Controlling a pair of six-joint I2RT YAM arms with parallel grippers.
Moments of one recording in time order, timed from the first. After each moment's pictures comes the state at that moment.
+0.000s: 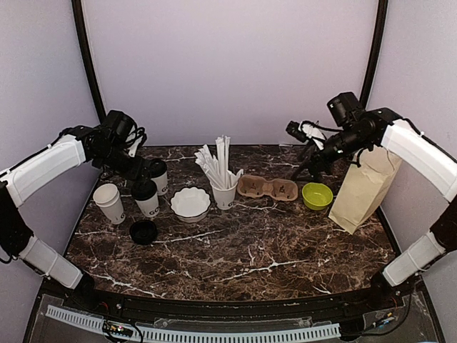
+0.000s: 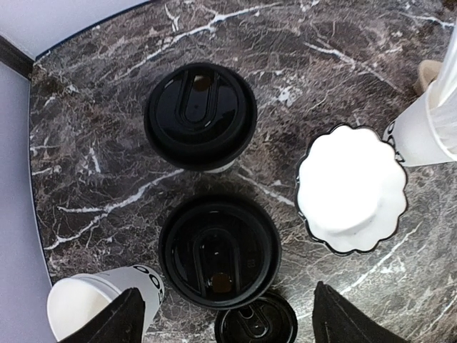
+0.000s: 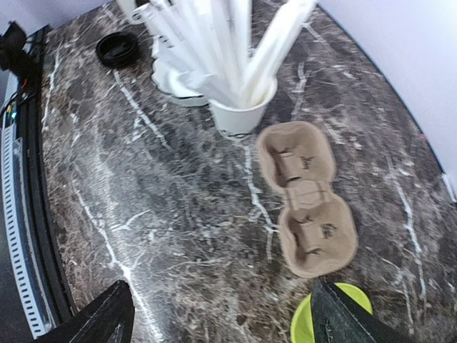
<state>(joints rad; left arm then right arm) -0.37 1.44 1.29 -0.87 -0.13 -0.09 0.48 1.46 1.47 -0.98 -0.49 -0.57</state>
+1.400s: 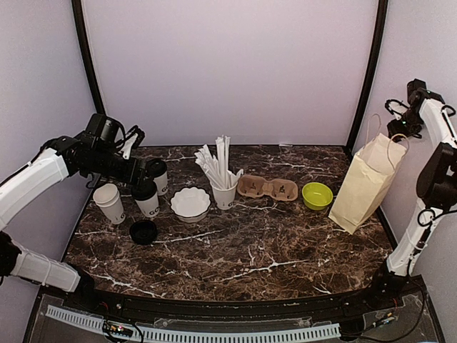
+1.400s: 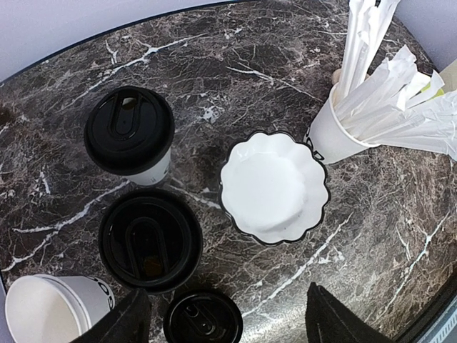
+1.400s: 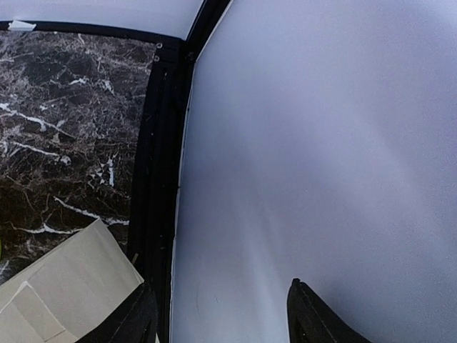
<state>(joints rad) -0.39 1.23 1.17 -0.78 0.09 -0.09 -0.35 1.84 2.05 -1.10 0.04 -0.58</state>
